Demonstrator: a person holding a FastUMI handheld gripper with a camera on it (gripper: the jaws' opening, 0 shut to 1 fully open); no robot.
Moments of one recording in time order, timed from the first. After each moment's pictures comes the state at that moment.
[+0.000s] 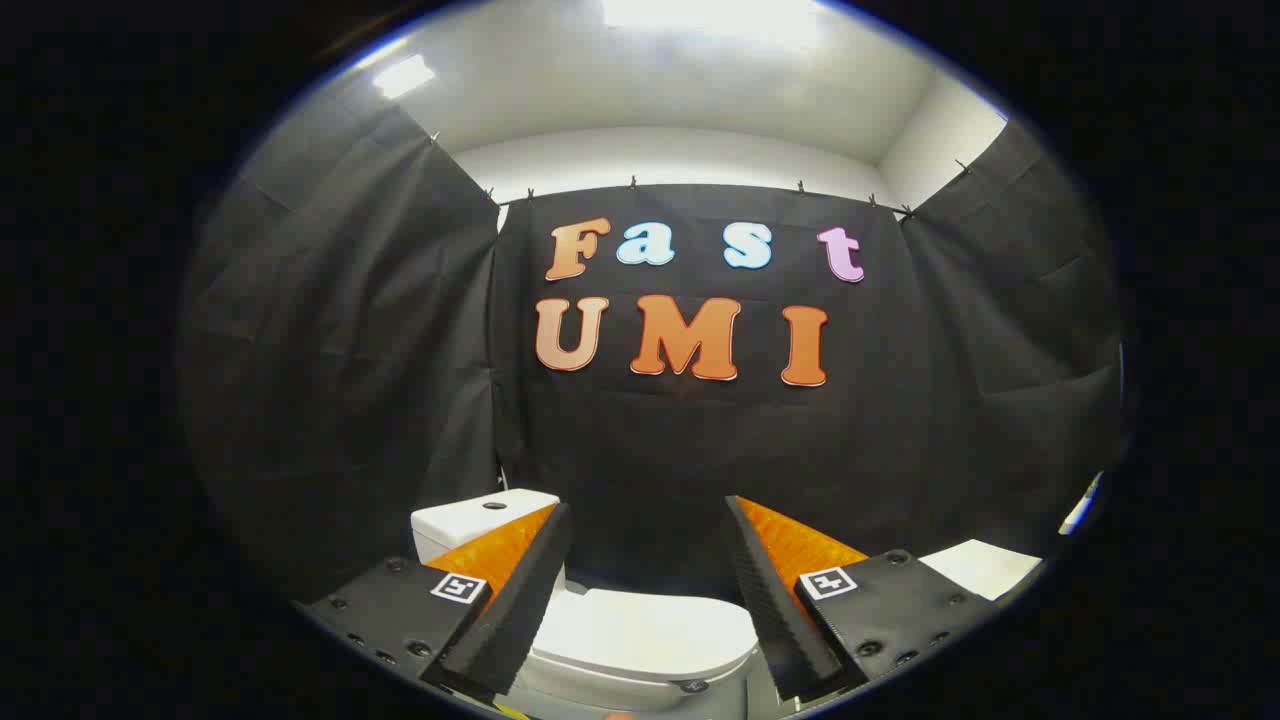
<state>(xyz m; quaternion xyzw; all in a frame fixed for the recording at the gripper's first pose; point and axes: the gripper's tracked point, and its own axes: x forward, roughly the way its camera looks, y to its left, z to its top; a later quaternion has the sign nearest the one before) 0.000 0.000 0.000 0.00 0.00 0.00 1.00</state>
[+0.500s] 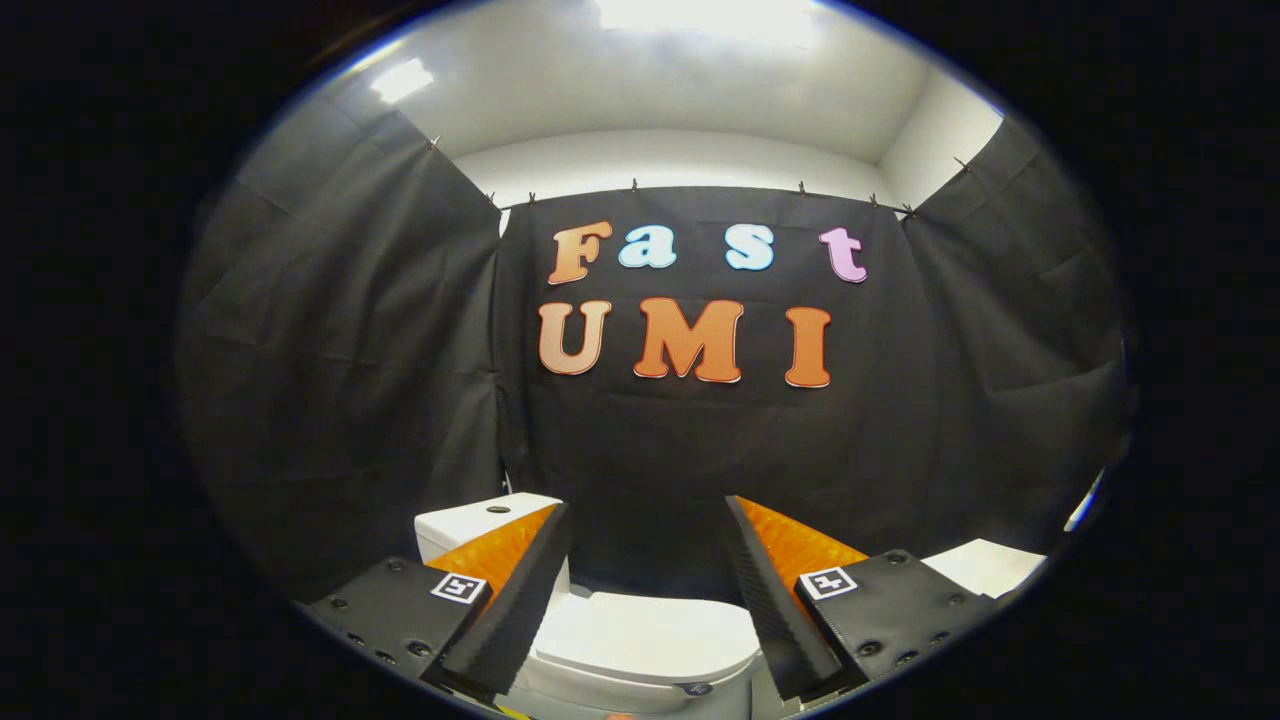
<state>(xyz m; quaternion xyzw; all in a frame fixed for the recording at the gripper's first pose) 0.001 -0.002 0.000 0.00 -0.01 0.01 1.00</state>
